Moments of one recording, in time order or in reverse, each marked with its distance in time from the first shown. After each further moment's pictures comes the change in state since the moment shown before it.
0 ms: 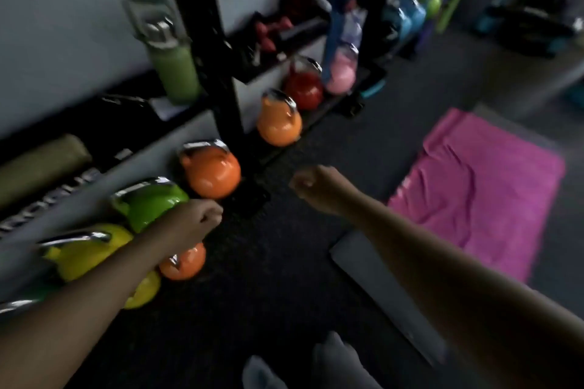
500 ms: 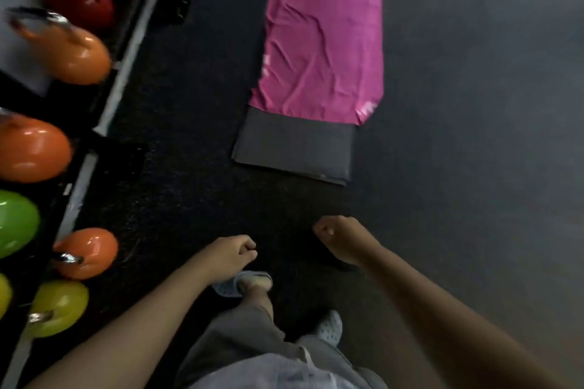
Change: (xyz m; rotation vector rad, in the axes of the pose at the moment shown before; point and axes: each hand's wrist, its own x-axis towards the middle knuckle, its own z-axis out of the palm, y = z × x) left_hand -0.138 0.114 0.320 0.354 -0.840 0.159; right_hand -0.385 0.236 0.235 0.439 0.004 0.683
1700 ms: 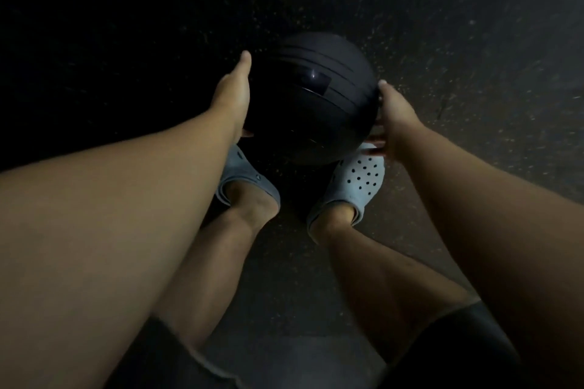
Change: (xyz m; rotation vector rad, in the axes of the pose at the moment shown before) left_hand 0.543 0.074 0.296 -0.880 0.157 -0.520; right_hand 0.363 0.449 0.183 1.091 0.017 0.881
